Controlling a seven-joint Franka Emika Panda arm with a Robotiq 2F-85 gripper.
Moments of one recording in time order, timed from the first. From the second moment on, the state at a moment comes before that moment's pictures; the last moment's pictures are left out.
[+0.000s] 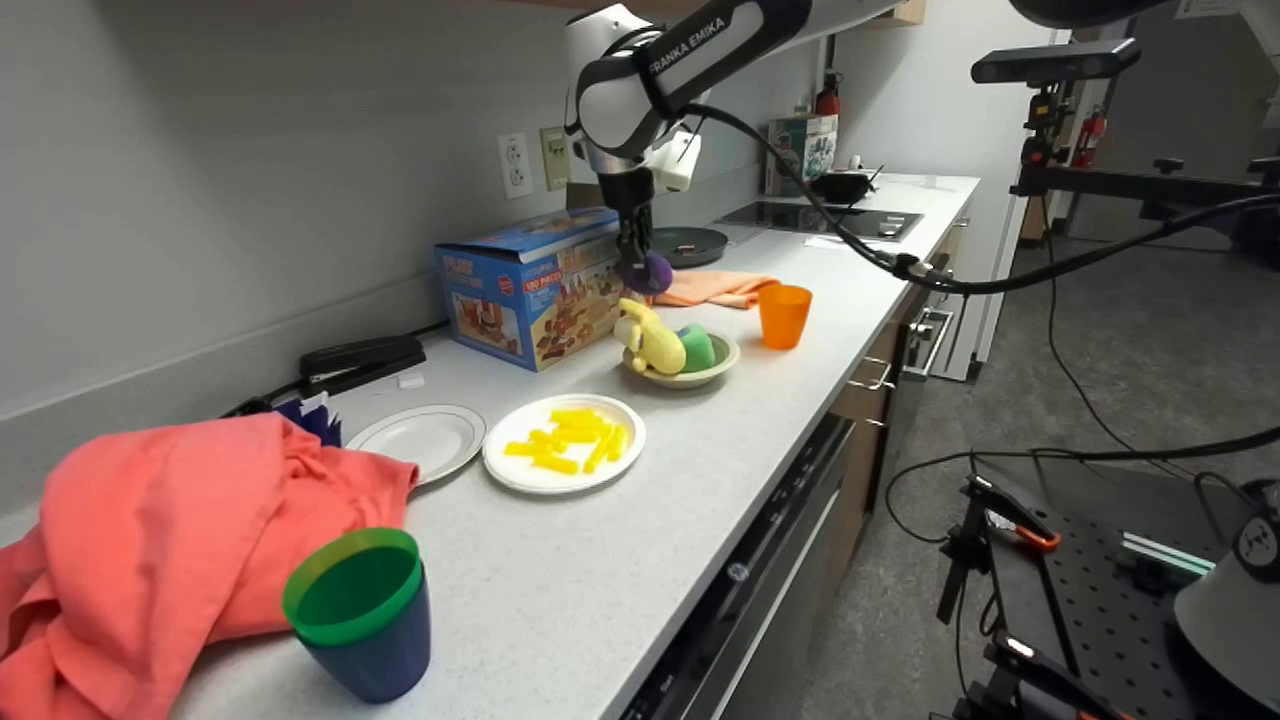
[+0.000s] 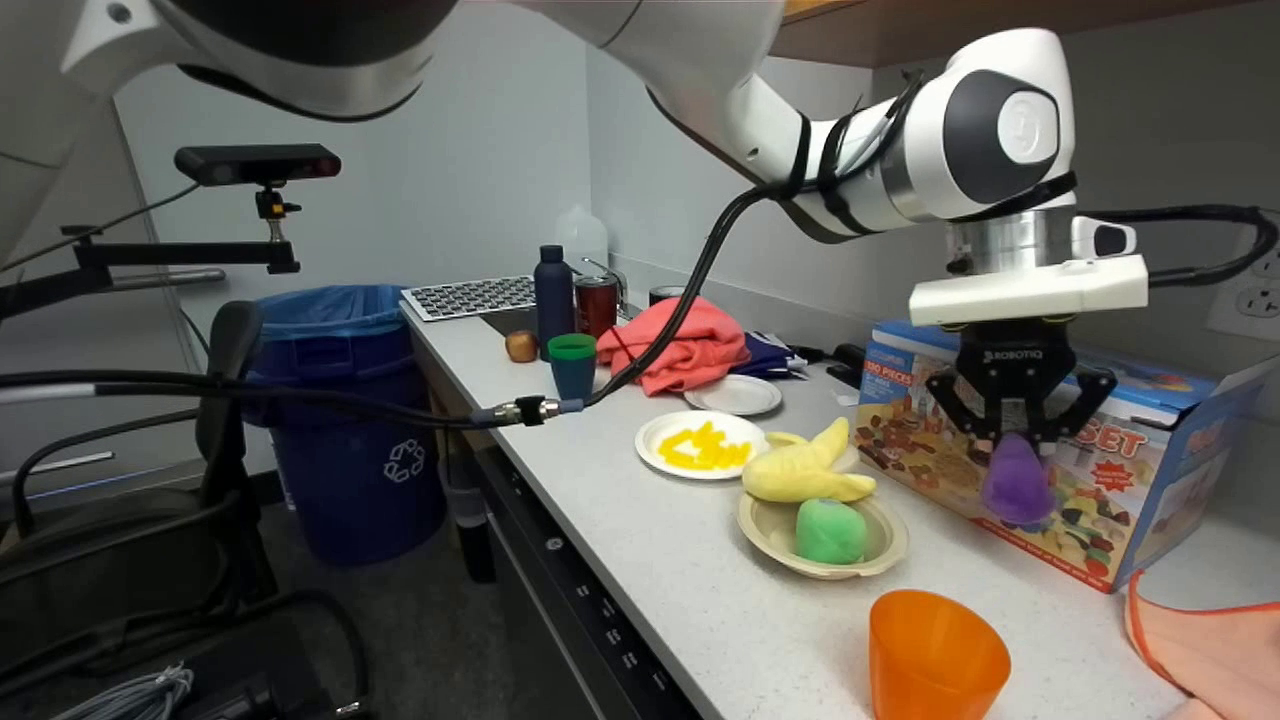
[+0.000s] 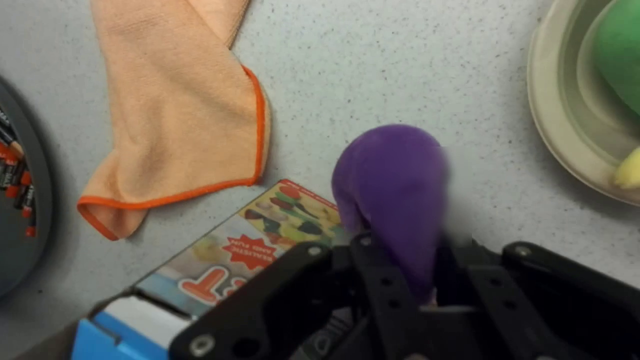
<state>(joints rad) -0.22 0.67 -0.10 -1.30 -0.23 2.00 -0.40</state>
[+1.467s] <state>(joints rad) -0.17 0.60 -0.03 -1.36 -0.22 1.75 -0.43</state>
